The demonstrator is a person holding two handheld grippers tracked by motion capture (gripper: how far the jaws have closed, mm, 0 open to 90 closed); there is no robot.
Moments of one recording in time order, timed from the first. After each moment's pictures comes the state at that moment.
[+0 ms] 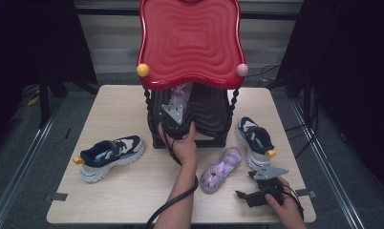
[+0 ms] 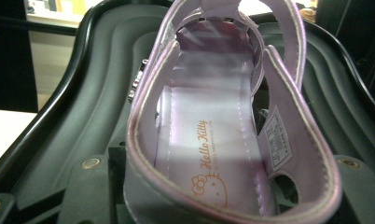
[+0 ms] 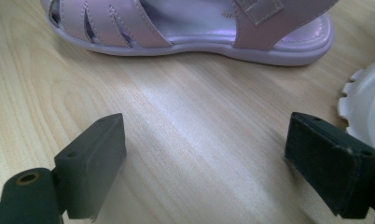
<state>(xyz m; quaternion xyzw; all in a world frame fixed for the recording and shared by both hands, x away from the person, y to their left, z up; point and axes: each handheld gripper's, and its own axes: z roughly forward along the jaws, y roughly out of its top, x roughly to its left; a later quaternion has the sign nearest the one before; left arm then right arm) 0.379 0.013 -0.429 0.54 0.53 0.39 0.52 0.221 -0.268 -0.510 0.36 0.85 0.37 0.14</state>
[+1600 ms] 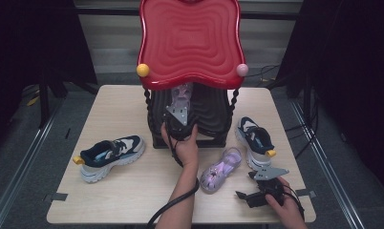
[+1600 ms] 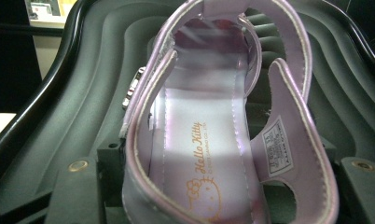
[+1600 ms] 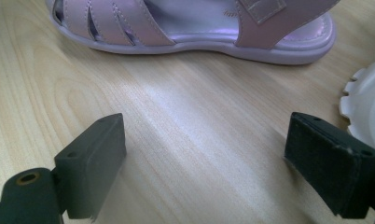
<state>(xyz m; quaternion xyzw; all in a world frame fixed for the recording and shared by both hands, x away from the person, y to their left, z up) 0.381 0.003 -0.440 0.57 0.52 0.41 0.49 0.220 -0.268 -0.510 0.36 0.85 0.37 0.14</state>
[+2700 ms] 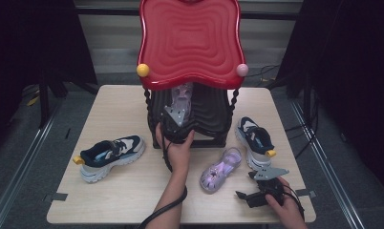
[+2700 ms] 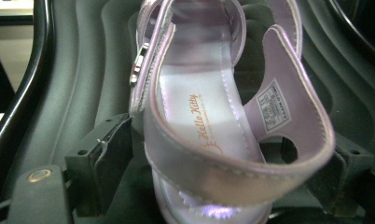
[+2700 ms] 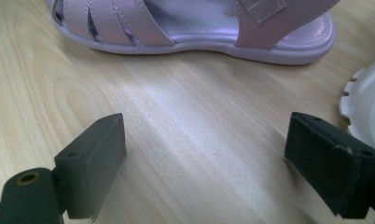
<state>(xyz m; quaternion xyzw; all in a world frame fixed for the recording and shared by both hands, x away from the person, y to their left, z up) 0.372 0.022 -0.434 0.64 0.48 0.37 0.48 0.220 -0.268 -0.510 0.36 0.85 0.37 0.14</state>
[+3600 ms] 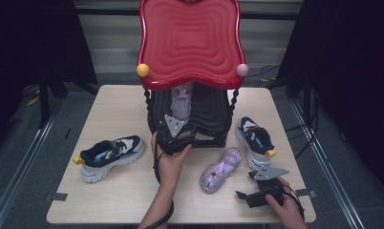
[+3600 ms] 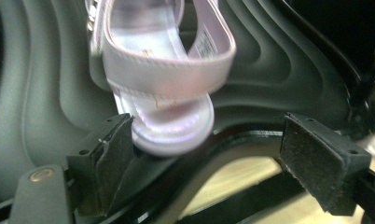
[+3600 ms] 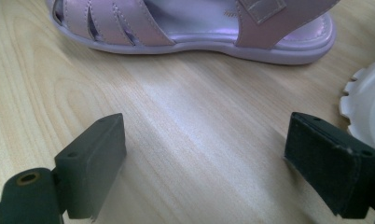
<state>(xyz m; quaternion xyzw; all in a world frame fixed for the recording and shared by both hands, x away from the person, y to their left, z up) 0.338 0.038 -0.437 0.70 0.43 0.30 0.49 0.220 -0.268 -0.510 0.36 0.85 0.37 0.14</state>
